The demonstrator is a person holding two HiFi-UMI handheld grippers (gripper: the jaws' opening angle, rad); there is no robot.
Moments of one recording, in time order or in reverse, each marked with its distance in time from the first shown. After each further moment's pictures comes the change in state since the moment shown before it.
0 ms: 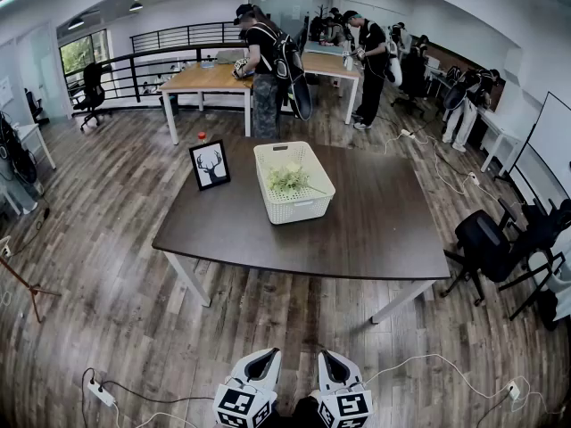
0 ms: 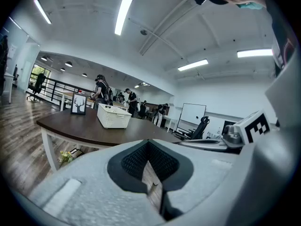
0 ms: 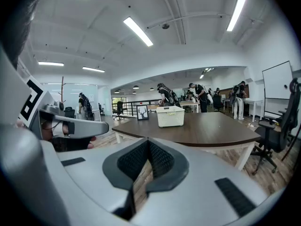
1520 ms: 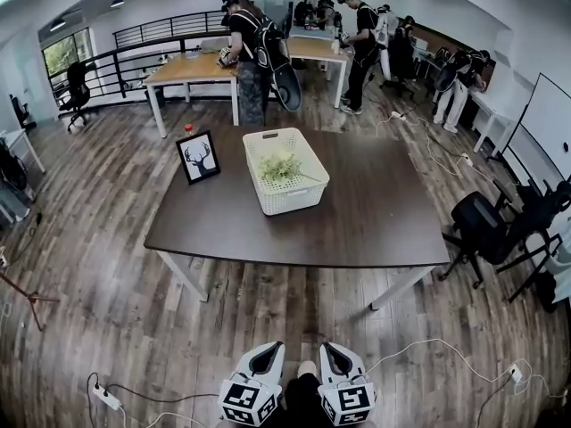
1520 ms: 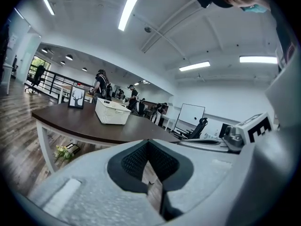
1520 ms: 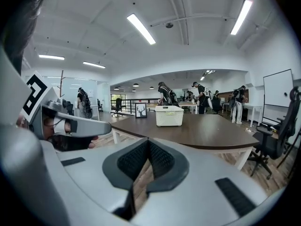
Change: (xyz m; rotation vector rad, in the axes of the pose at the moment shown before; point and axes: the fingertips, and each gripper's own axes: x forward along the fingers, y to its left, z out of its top) left arm 0.027 0.006 -0.004 -0.032 0.011 -0.021; right arm 0.016 -0.012 0.003 -0.058 0.014 -0.025
